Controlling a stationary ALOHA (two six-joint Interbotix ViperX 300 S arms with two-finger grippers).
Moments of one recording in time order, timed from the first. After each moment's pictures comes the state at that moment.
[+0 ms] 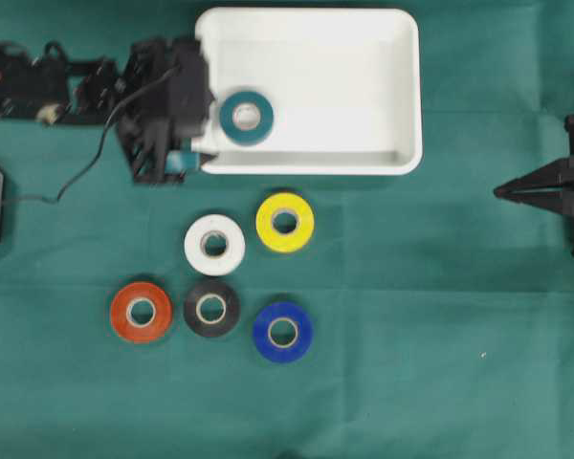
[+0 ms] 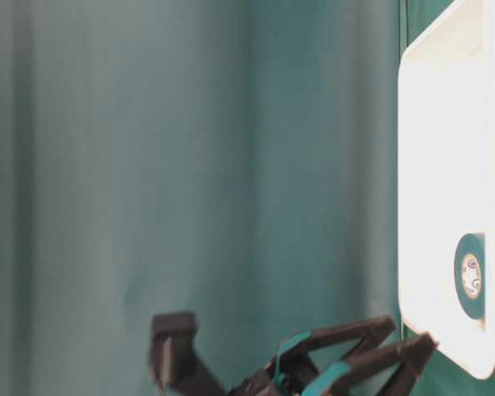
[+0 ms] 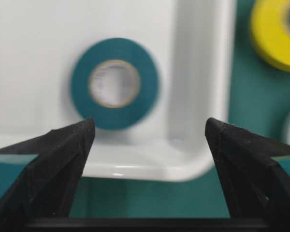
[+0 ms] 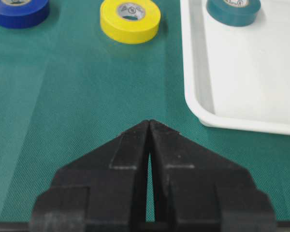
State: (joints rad) left arm 0.21 -0.19 0.80 -0.02 0.21 0.28; right arm -0.02 -1.09 1.50 -0.01 -0.08 0.04
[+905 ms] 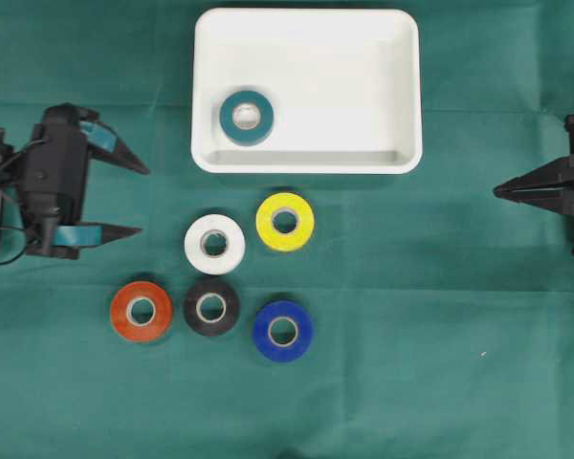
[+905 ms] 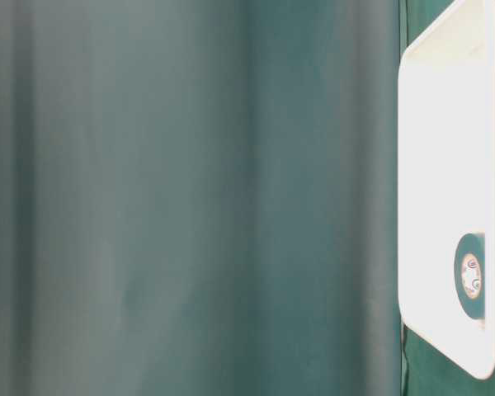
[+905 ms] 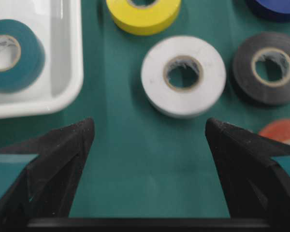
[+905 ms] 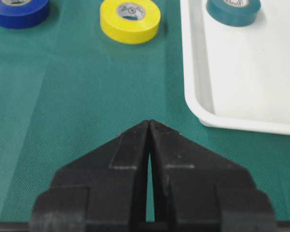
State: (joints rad) left arm -0.02 -0.62 1.08 -0.03 0.23 0.12; right arm -0.02 -1.09 1.50 -0.01 -0.08 0.04
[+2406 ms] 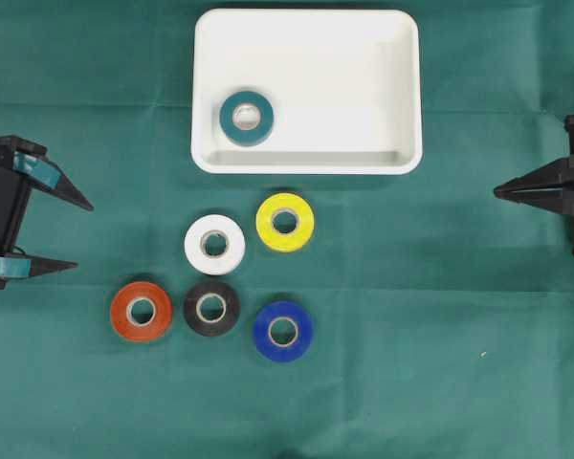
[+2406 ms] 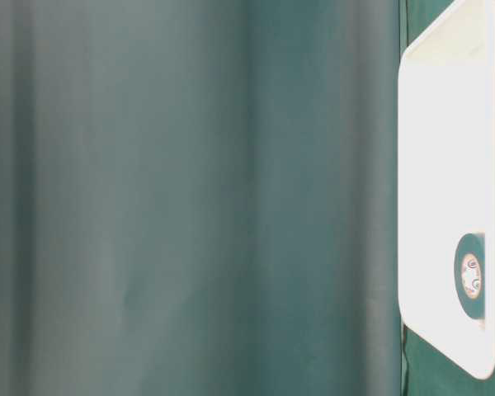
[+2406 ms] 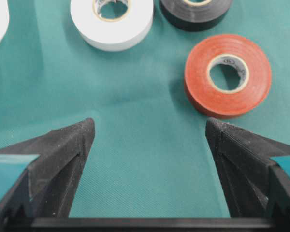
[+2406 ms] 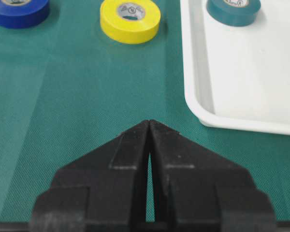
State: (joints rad) left arm -0.18 -0.88 1.21 -0.03 0.38 0.07; right arm -0.02 -1.09 1.50 -0.01 -0.08 0.04
